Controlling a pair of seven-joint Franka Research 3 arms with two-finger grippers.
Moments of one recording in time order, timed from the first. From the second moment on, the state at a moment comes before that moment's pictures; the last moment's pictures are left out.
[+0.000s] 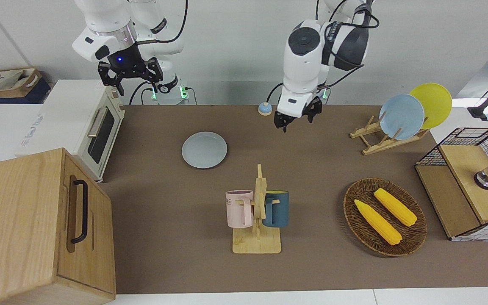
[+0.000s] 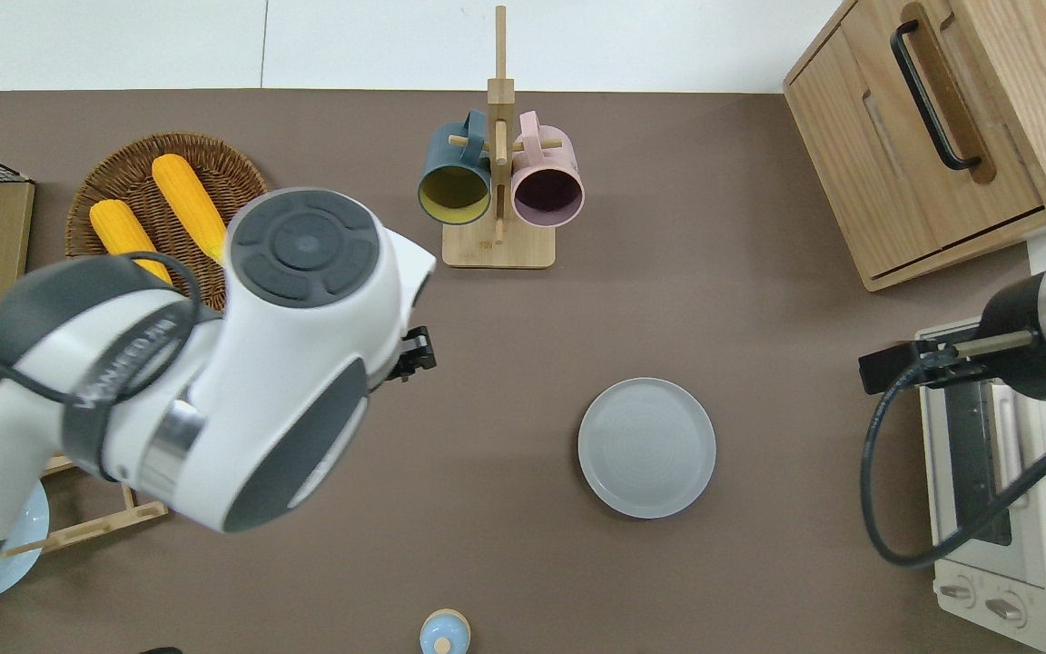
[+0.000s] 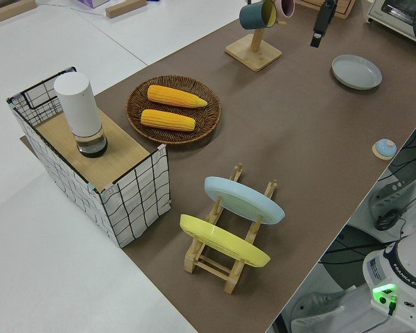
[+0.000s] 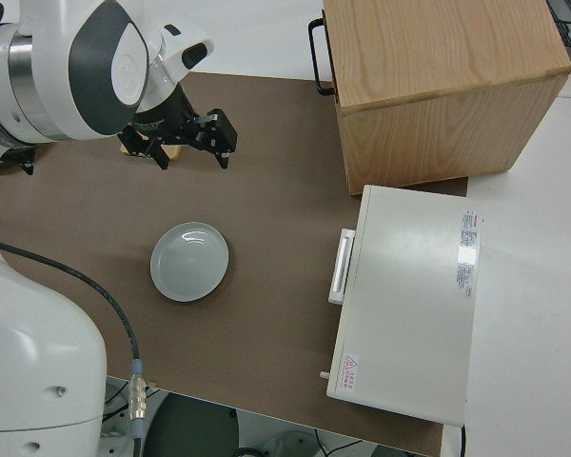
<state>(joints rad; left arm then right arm) 0.03 0.17 -0.54 -1.59 0.16 1.55 -0.76 0.02 -0.01 0.12 -1.47 0.00 1.39 0.03</state>
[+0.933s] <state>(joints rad) 0.46 0.14 -0.53 -1.46 0.12 1.40 -0.20 0.02 -0.01 0.12 -1.47 0.00 1.39 0.03</state>
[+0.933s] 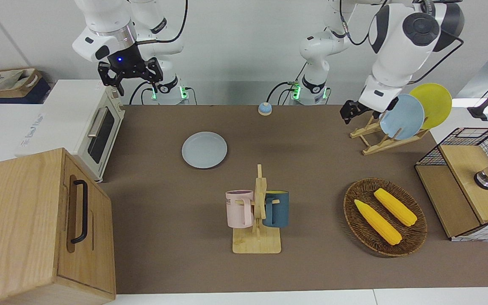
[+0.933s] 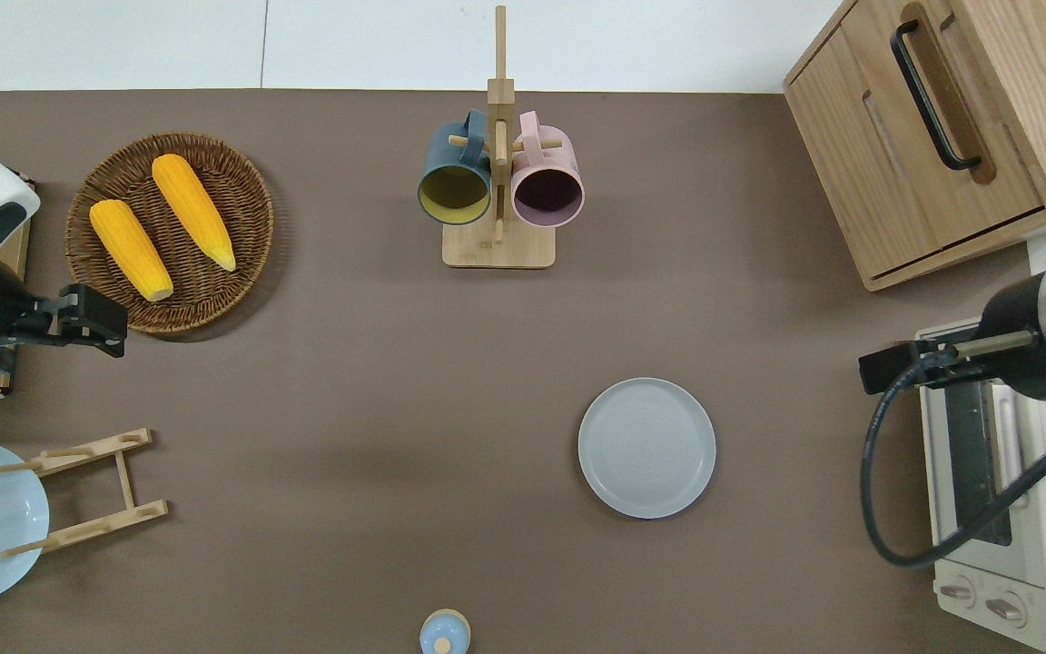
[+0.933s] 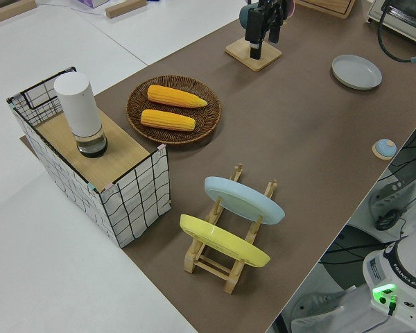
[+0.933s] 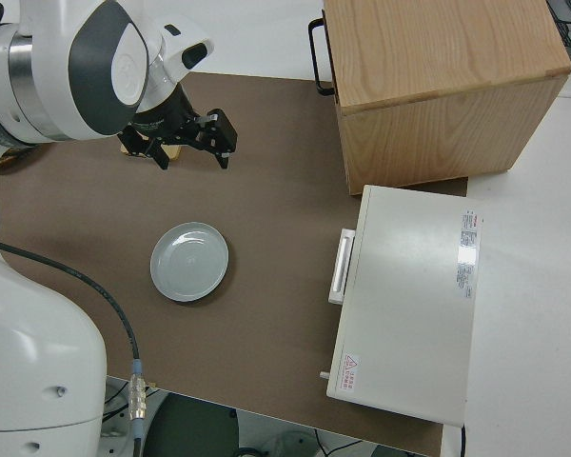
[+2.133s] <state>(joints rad) 0.07 0.09 -0.09 -1.46 -0.02 1.36 -0.19 0.02 -0.01 0.12 -1.47 0.00 1.39 0.03</state>
